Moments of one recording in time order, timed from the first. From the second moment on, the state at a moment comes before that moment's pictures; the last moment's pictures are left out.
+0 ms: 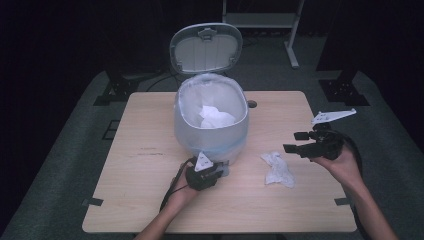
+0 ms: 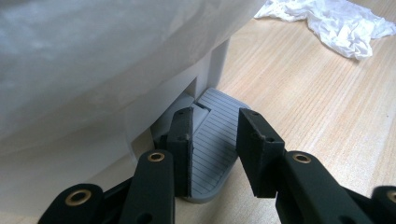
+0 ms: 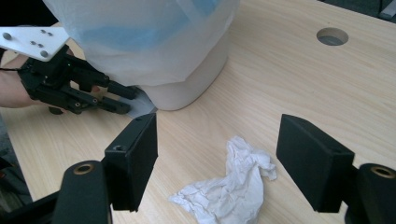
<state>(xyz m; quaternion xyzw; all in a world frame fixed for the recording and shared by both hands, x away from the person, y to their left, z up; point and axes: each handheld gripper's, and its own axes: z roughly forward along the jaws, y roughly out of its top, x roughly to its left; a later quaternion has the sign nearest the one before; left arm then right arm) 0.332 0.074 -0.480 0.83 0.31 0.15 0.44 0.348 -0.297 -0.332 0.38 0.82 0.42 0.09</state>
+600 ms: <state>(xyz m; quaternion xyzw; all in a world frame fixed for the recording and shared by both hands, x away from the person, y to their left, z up) 0.332 0.073 -0.480 0.83 0.31 0.15 0.44 0.351 -0.292 -0.357 0.38 0.83 0.40 0.09</state>
